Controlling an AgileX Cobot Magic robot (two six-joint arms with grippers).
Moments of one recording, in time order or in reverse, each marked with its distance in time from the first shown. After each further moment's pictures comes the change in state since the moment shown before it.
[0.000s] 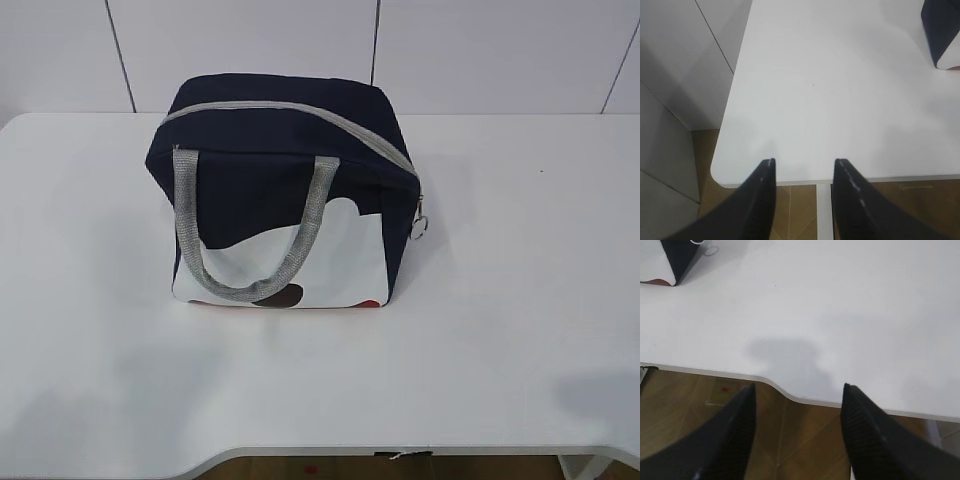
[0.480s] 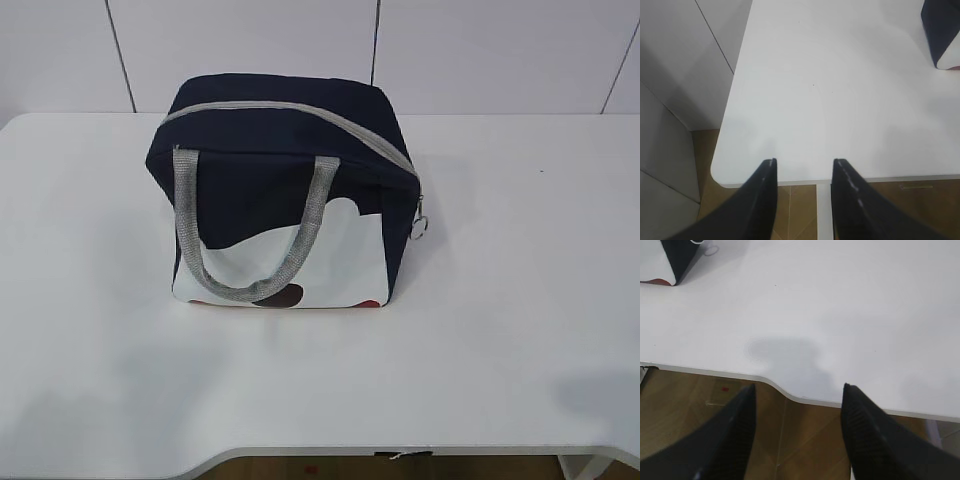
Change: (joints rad) left arm 0.000 0.000 0.000 0.000 0.000 0.000; right arm 0.000 0.000 0.000 0.000 0.000 0.000
